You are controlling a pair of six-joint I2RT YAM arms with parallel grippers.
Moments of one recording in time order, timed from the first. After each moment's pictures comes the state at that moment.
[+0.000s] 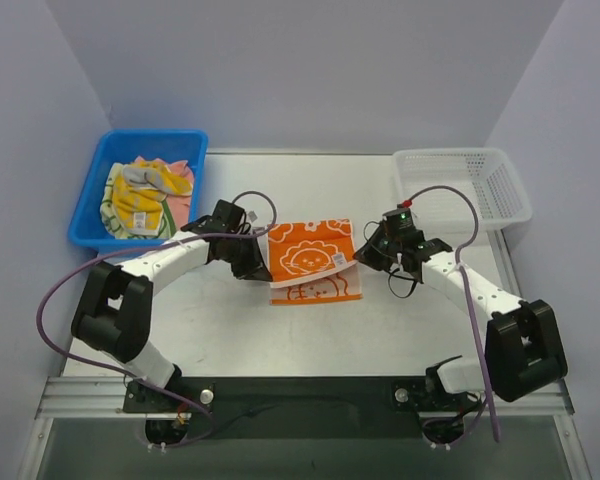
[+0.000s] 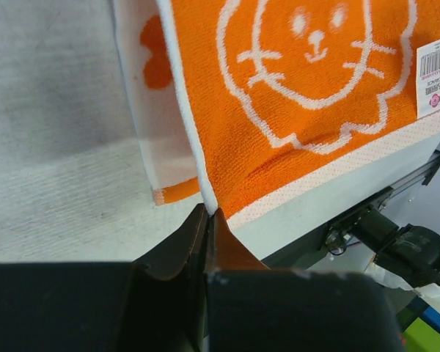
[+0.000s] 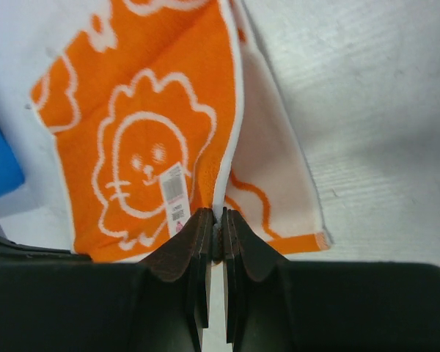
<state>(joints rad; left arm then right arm) -0.42 1.61 1.04 -0.51 0.42 -0.67 0.37 1.35 0.82 -0.30 -0.05 0.90</state>
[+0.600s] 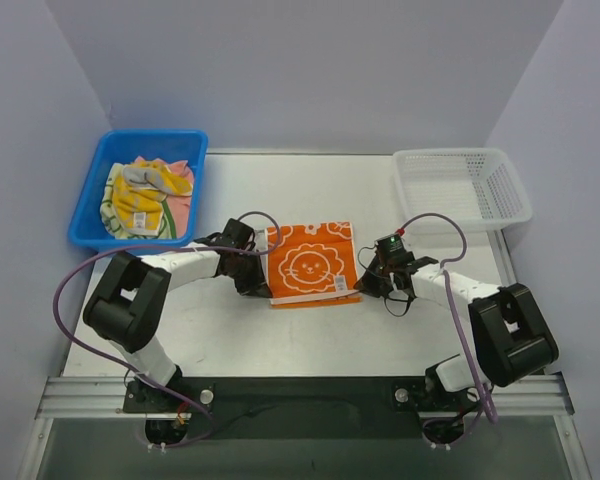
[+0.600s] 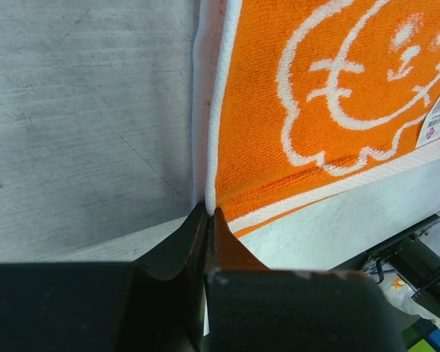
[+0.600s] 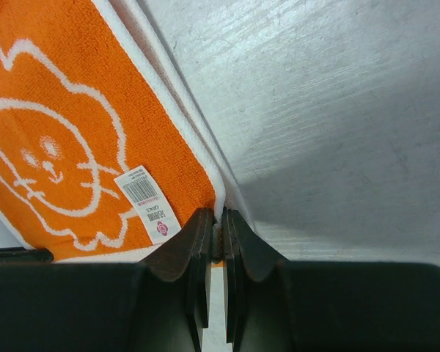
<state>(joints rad) -0.48 1.68 0.89 -0.37 0.33 -0.73 0.40 1.43 0.62 -0.21 -0.04 0.93</state>
